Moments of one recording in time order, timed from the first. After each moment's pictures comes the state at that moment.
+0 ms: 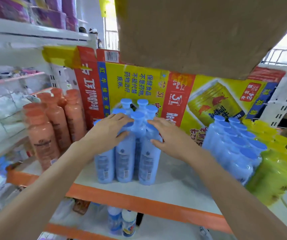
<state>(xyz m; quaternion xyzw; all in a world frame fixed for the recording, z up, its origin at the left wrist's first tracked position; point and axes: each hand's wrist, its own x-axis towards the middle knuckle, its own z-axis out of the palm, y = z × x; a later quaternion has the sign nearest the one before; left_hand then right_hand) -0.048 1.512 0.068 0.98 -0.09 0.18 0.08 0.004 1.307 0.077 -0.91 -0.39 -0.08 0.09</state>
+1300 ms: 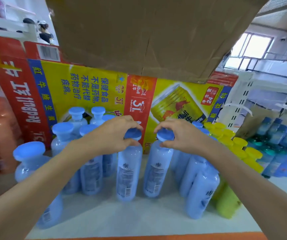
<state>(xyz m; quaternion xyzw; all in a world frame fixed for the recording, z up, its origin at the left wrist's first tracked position) 0.054 1.422 0.089 0.95 -0.24 0.13 0.17 0.074 1.211 0.104 -0.94 -0.31 -0.08 0.11</state>
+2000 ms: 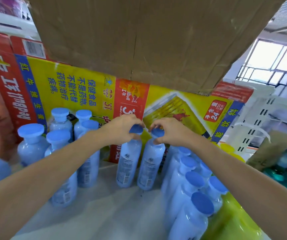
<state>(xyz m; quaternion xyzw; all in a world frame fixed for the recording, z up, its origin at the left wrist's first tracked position) 0.159 1.370 0.081 0.97 -0.16 0.12 0.15 0.196 1.189 0.106 -0.93 -0.36 -0.03 0.09</state>
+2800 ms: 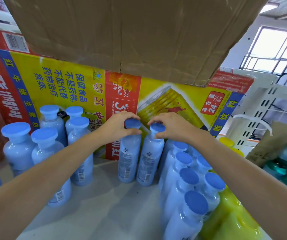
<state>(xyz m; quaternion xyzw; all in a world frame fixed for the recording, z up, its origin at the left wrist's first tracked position) 0.180 1.366 0.055 0.91 -0.16 0.19 0.32 0.209 1.169 0.103 -0.92 -0.38 -0.05 0.08</state>
